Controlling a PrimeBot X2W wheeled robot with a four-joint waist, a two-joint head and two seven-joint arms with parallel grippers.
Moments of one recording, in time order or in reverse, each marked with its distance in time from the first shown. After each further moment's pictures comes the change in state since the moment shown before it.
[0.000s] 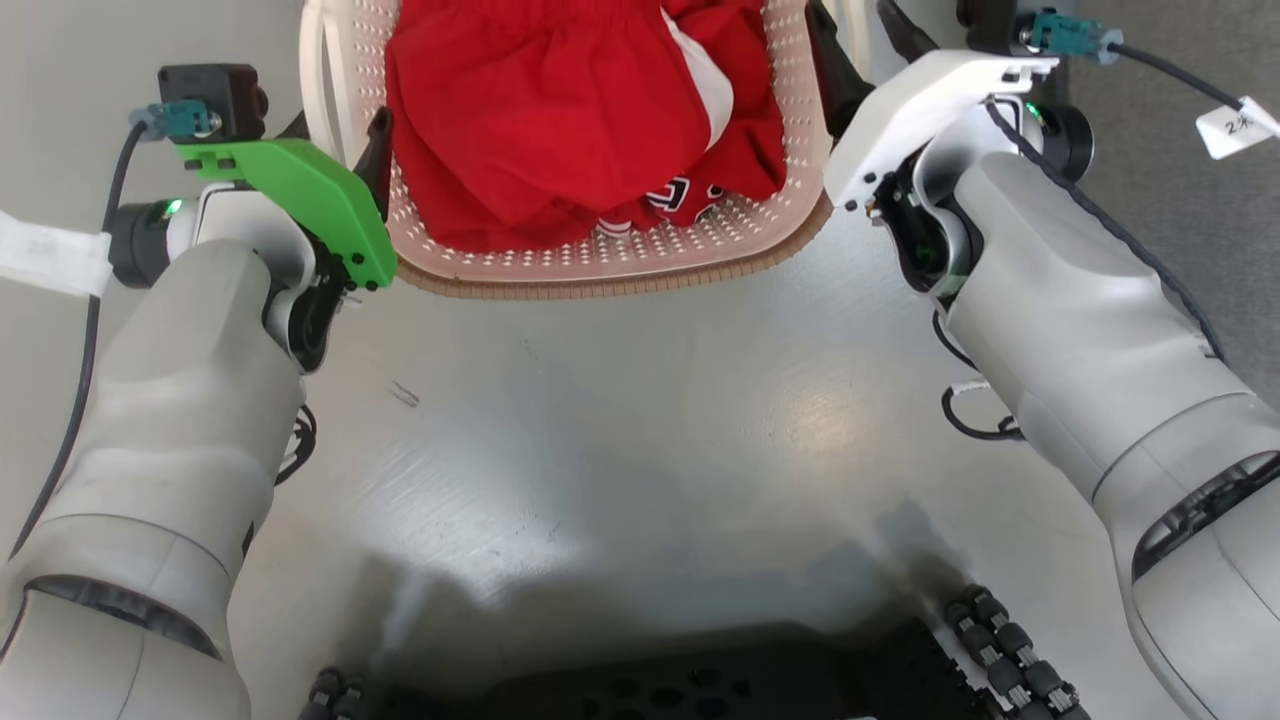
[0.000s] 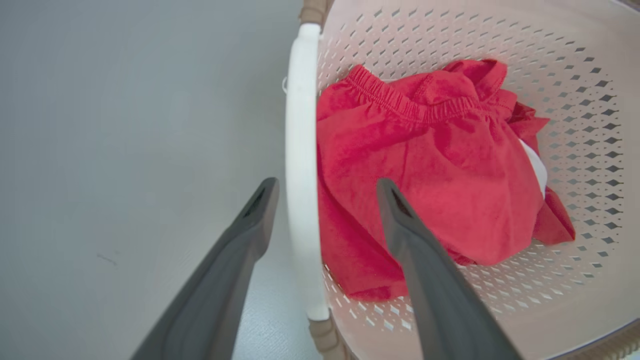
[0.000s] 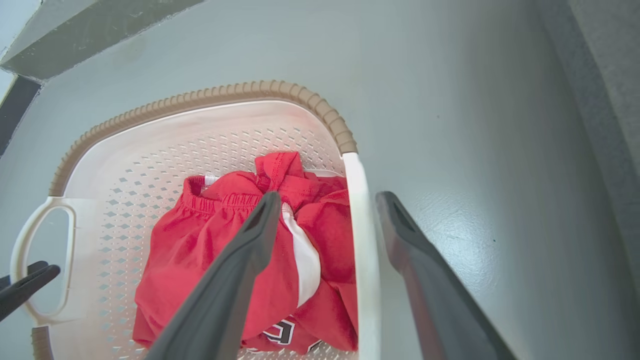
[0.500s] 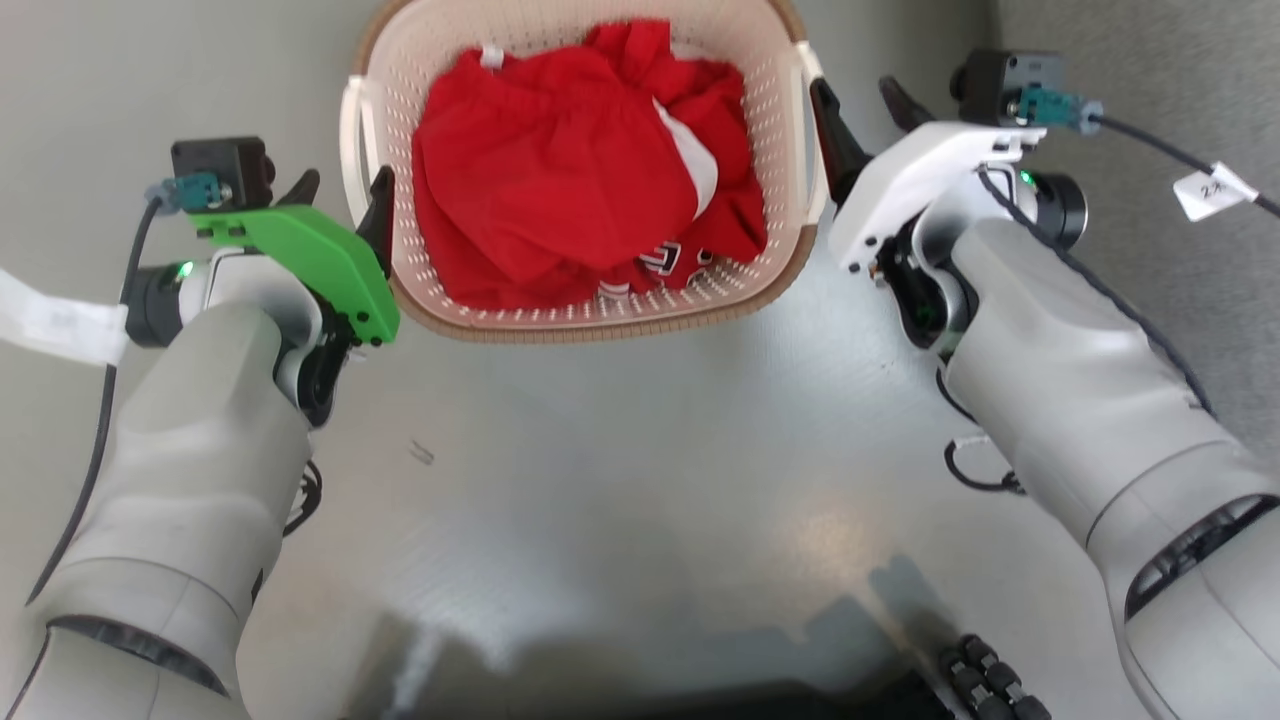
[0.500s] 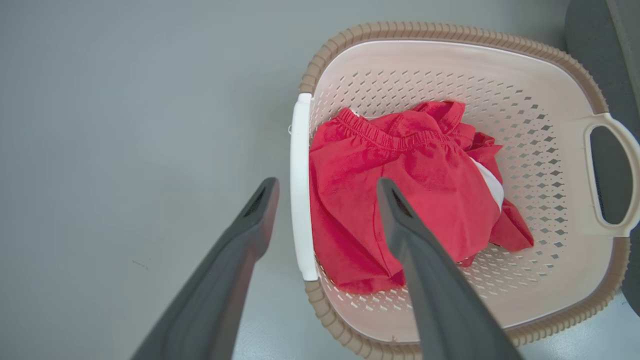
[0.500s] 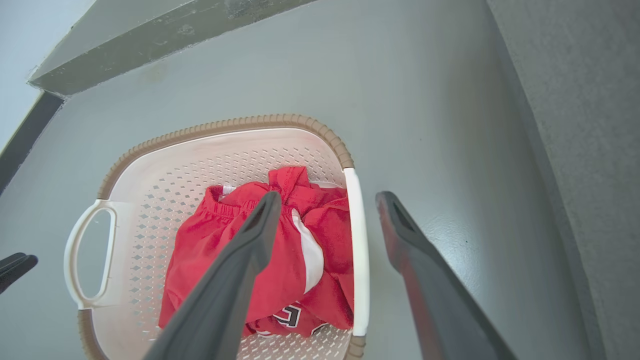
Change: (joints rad) left arm 0.081 0.001 0.000 0.013 -0.002 -0.007 -0.062; right arm 0.088 0.002 -0.021 0.015 -0.029 0.006 0.000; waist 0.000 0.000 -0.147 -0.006
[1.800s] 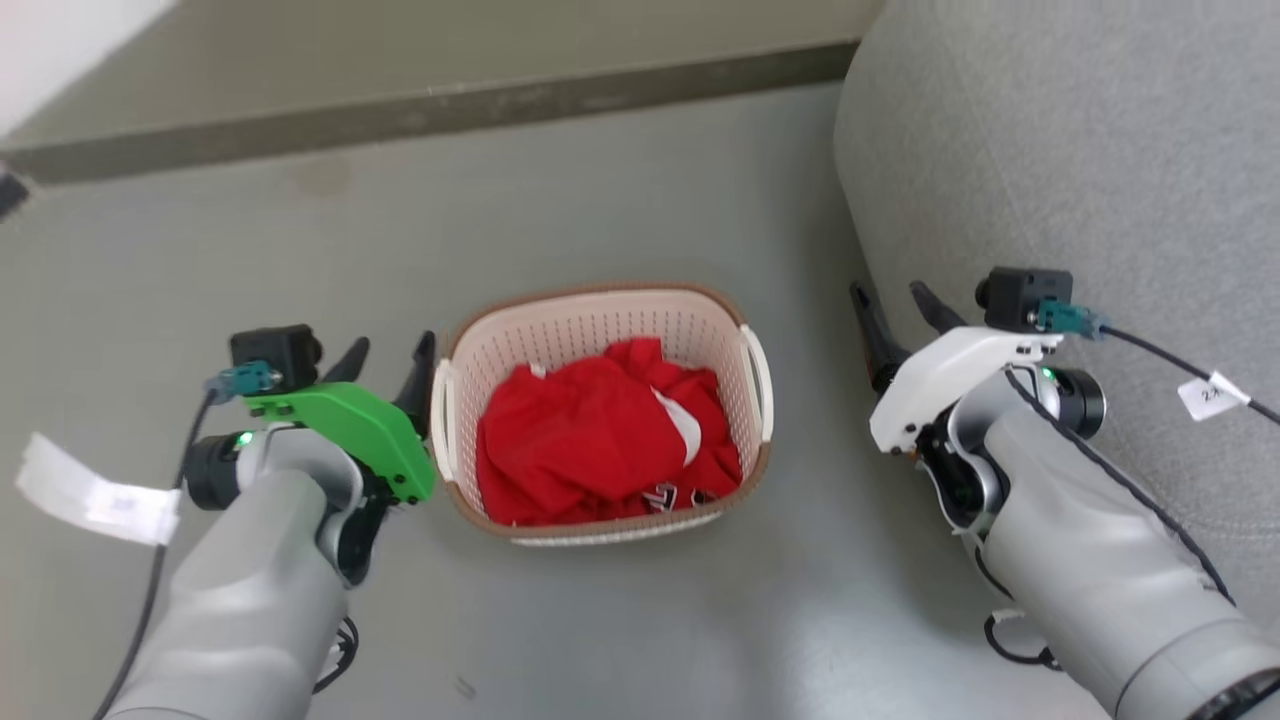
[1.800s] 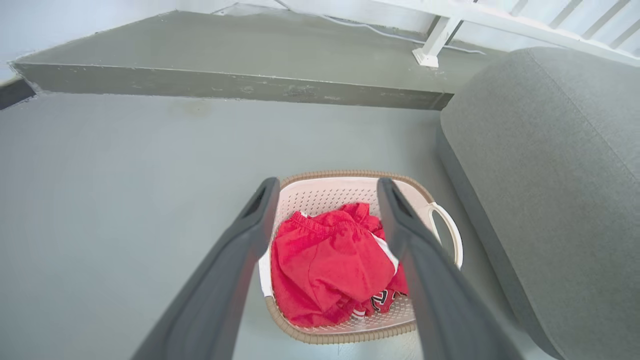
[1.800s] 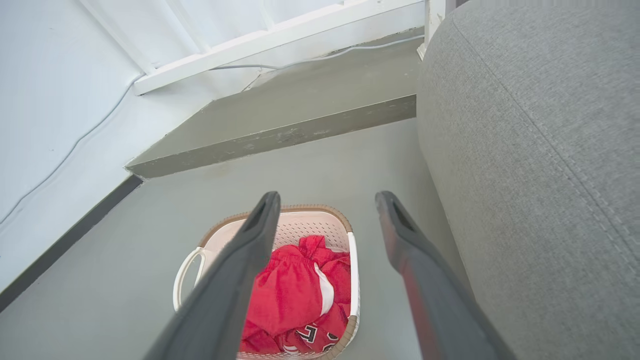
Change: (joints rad) left arm 0.291 0.015 0.030 -0.142 -0.007 -0.001 -0.069; right arm 0.355 -0.060 -0.170 -0.147 -0.159 0.029 0.000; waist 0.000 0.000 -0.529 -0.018
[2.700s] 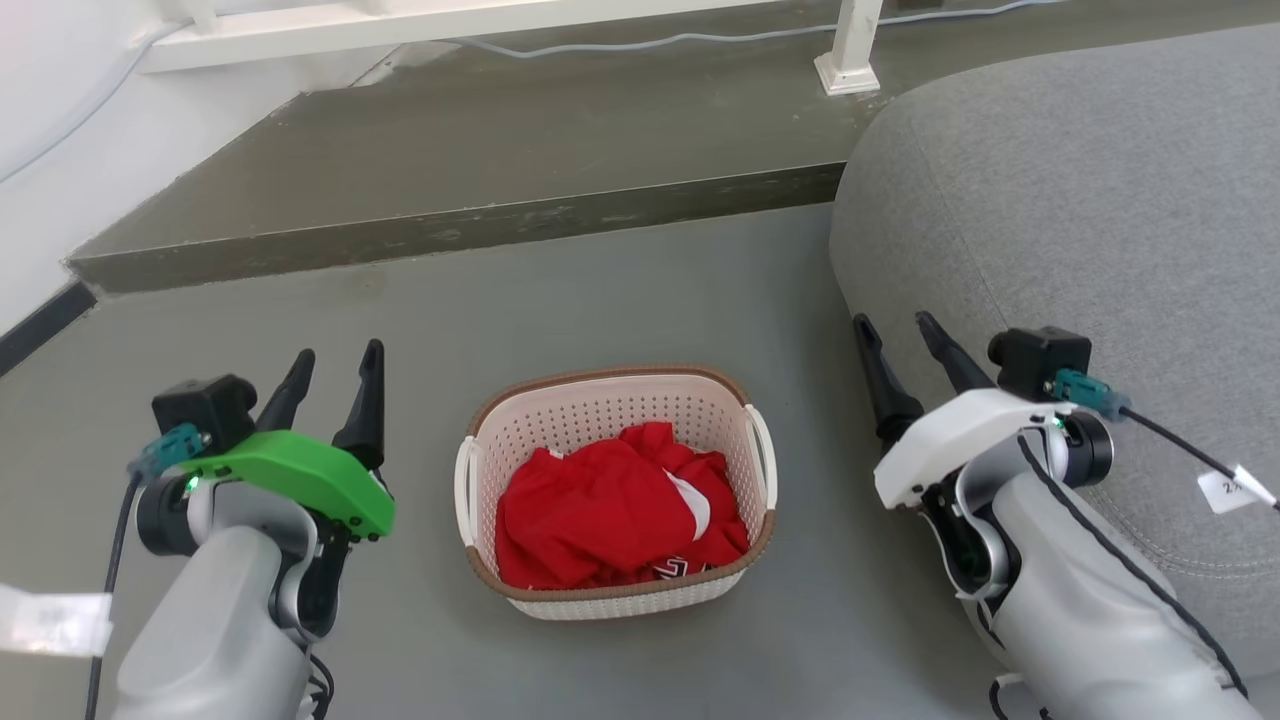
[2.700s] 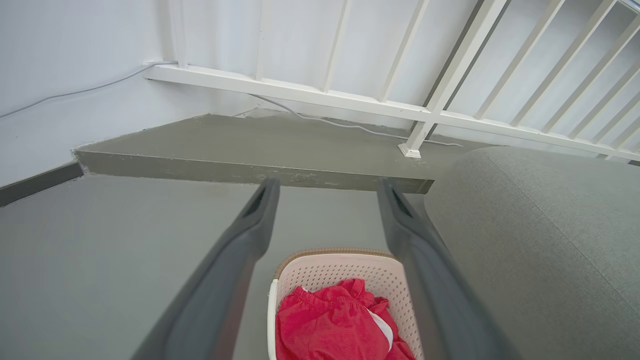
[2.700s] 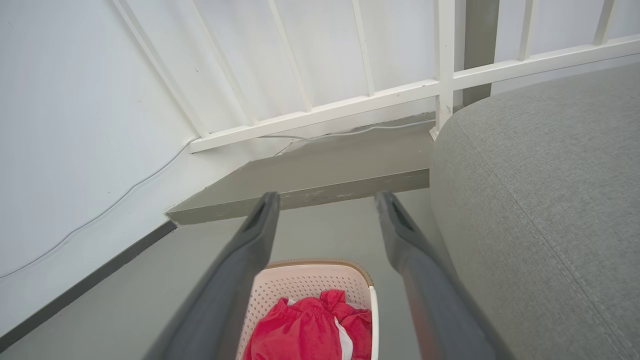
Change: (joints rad) left arm 0.230 0.085 0.249 -0.370 0.134 0.064 0.000; right arm 0.220 -0.015 -0.157 -0.304 -0.174 -0.037 0.000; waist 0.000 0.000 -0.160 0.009
